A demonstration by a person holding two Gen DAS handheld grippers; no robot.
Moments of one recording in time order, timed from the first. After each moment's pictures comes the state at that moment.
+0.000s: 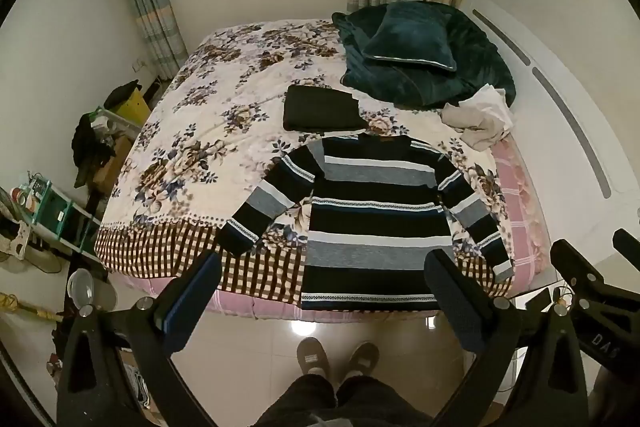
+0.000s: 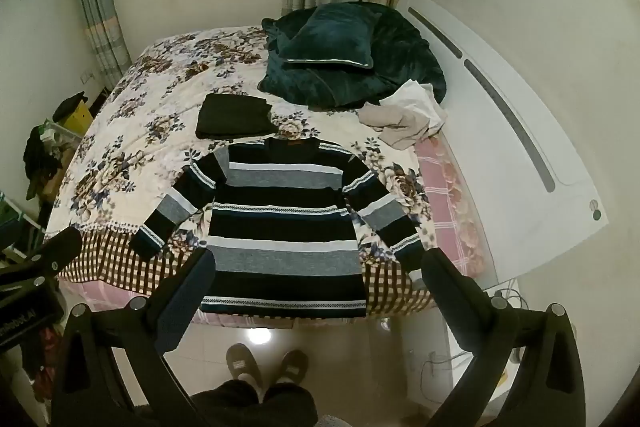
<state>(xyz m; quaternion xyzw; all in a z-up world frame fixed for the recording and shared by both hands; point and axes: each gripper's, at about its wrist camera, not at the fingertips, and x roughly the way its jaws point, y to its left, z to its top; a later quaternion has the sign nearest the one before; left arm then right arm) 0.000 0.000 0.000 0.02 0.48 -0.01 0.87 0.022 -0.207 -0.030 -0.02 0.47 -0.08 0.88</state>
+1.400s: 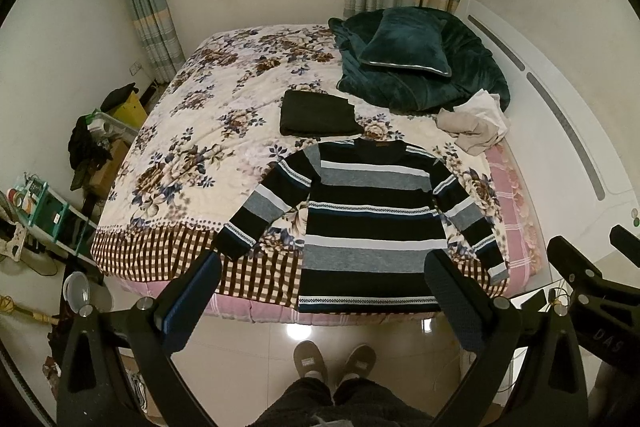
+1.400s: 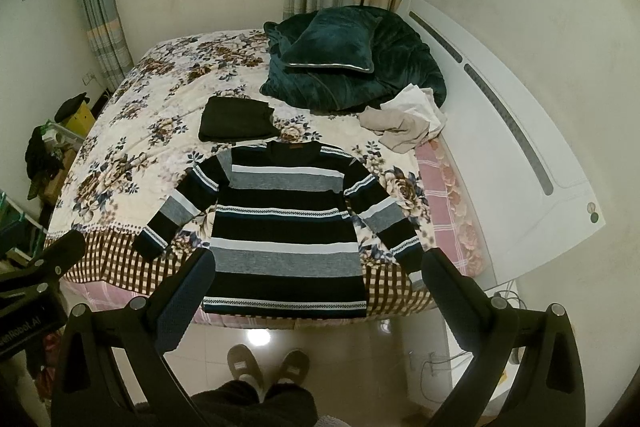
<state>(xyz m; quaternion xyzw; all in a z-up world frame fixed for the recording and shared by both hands) 0.001 -0.015 0.010 0.01 0.48 -0.02 0.88 0.021 -0.207 -0.022 -0.02 0.47 -0.08 0.88</state>
